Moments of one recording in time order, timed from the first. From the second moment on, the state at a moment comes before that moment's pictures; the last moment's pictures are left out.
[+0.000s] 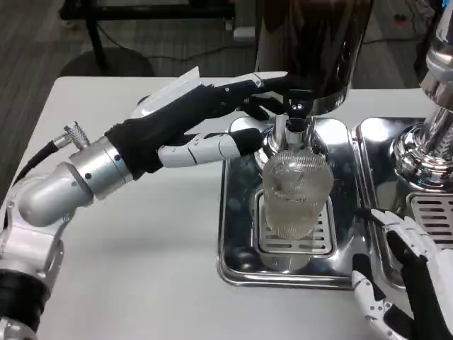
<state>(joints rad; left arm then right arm) -0.57 0.43 -0.15 0.64 -0.10 -0.76 -0.70 0.56 -0.23 0.14 -0.28 -0.76 -0.23 -0.36</state>
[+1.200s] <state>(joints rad) -0.58 0.45 -0.10 0.60 -0.17 -0.73 -0.89 0.53 -0.20 0.12 -0.23 -0.60 -0.23 -0.34</state>
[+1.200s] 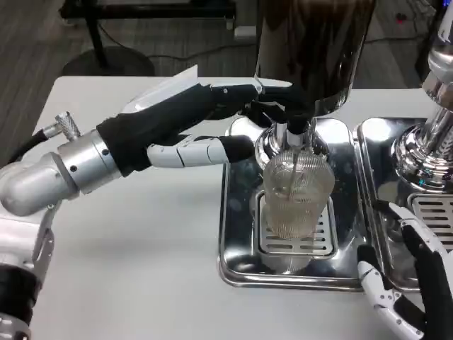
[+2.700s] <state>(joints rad) -0.52 0.46 -0.09 0.52 -0.18 -0.69 -0.91 0.11 -0.20 0.12 0.12 -0.32 -0.24 -0.07</state>
